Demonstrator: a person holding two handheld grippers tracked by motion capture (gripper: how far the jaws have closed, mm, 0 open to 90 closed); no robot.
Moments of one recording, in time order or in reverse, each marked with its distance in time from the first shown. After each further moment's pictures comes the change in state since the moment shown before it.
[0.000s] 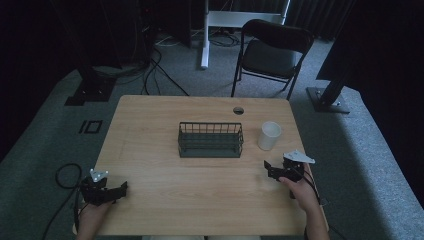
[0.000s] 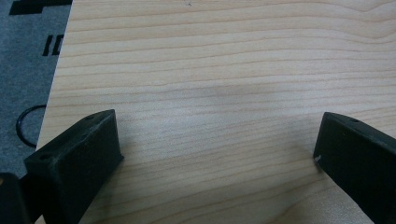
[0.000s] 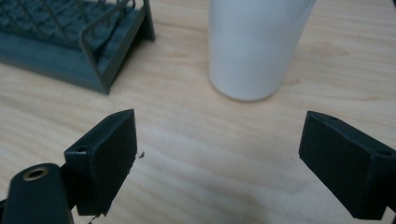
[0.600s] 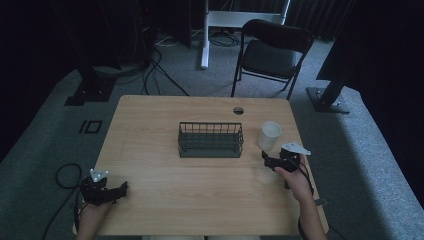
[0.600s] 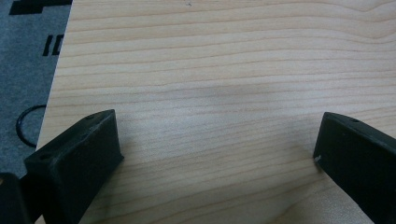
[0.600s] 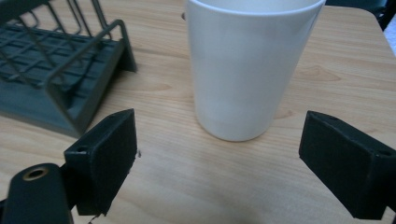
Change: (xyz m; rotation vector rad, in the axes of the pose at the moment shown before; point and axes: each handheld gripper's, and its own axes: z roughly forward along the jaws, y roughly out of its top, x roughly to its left) left arm 0.000 0.000 0.000 0.000 0.000 0.000; right arm -0.002 0.019 0.024 -0.041 -0.048 0.034
